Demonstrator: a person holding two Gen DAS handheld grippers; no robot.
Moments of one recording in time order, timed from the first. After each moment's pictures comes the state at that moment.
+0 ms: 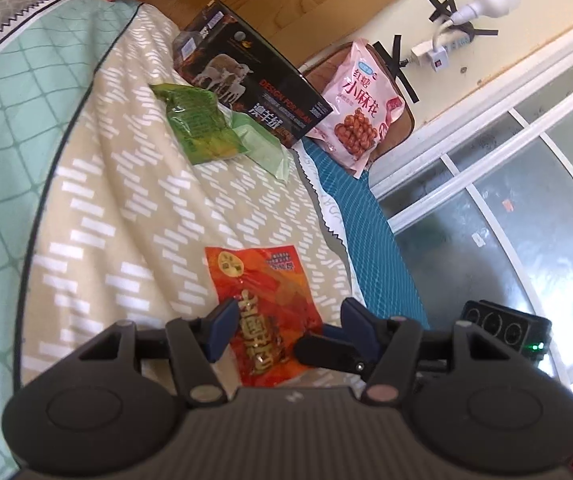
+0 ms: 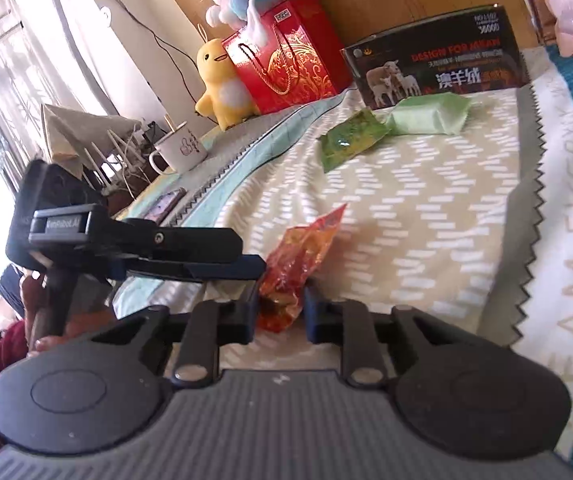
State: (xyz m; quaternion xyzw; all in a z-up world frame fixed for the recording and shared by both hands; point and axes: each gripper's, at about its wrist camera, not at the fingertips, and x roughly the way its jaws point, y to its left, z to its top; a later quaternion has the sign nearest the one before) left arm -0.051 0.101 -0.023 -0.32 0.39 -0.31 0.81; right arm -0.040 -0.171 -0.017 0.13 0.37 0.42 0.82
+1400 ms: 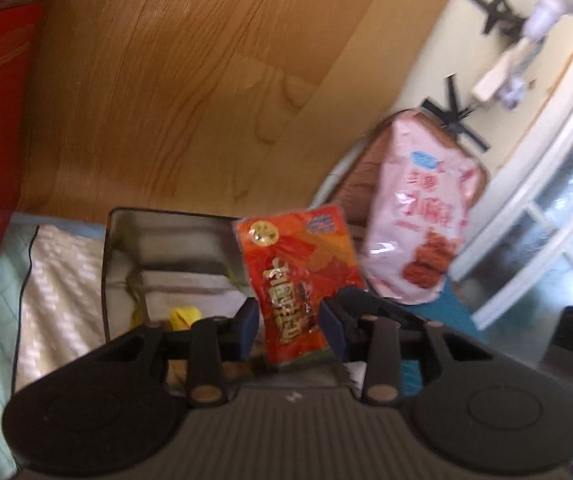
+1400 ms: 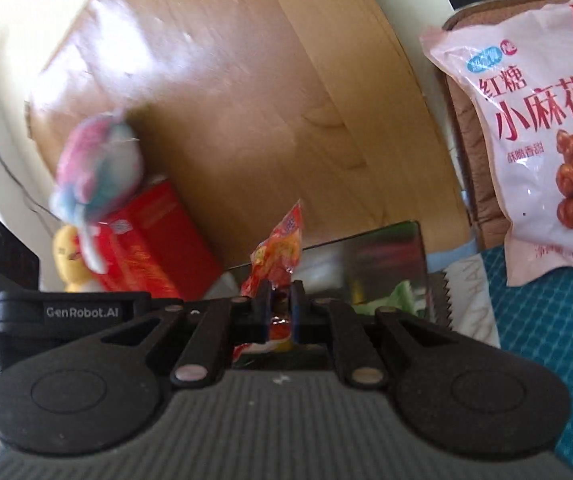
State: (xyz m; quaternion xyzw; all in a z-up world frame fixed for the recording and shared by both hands) left arm 0.218 0.024 0.063 -0.16 0.36 -0.23 0.89; right arm 0.192 -0.172 0.055 0.16 0.26 0.25 0.92
